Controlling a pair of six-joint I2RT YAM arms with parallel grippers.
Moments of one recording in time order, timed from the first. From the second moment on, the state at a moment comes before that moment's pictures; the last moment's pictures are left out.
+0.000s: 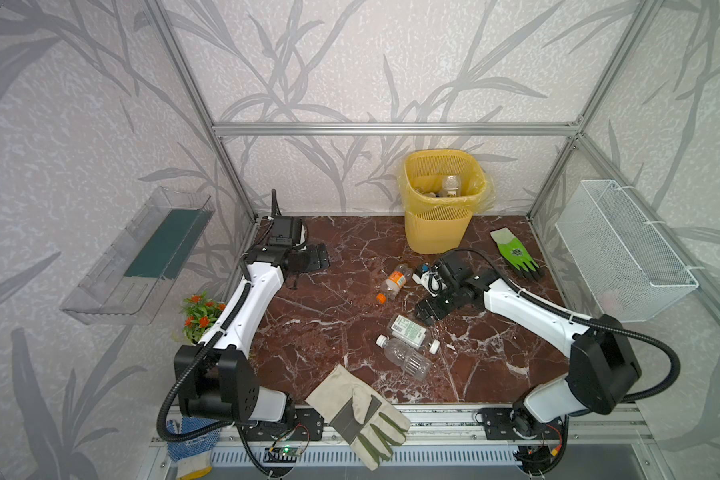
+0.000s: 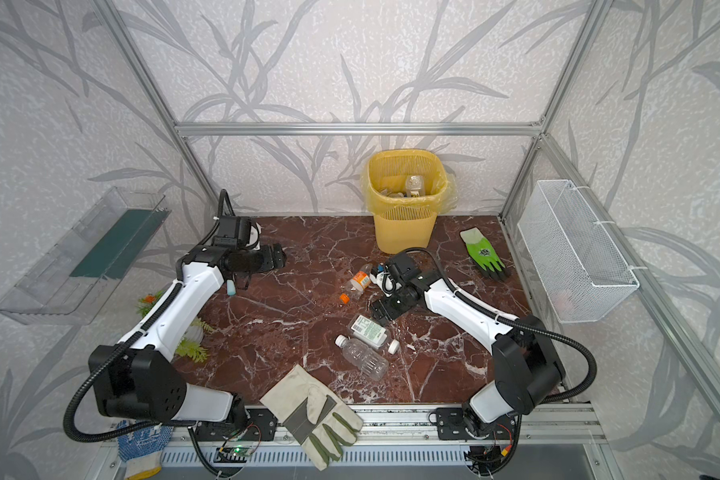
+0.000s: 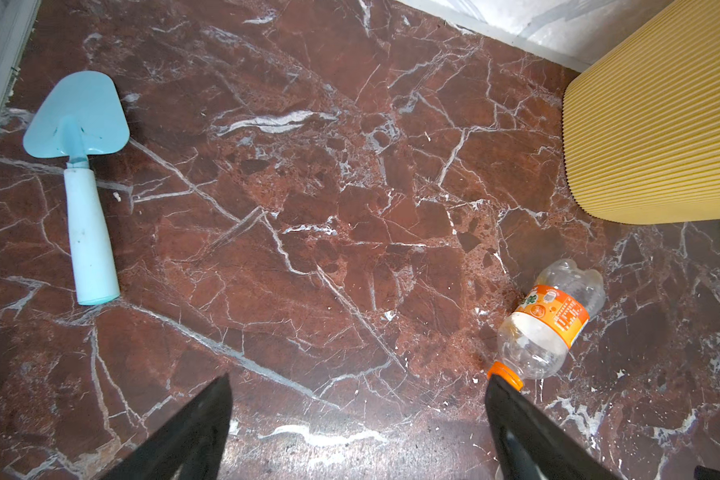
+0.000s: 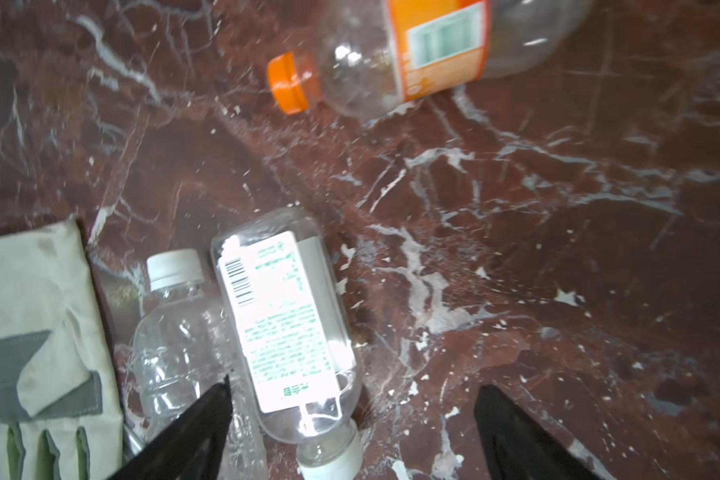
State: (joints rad) left arm -0.08 1.43 1.26 -0.76 0.07 -0.32; right arm 0.64 1.55 1.12 -0.75 -0.22 -0.03
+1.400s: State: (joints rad) left arm -0.08 1.43 1.25 -0.76 0.12 -0.31; right arm 0.56 1.71 1.08 -0.72 -0.02 0.05
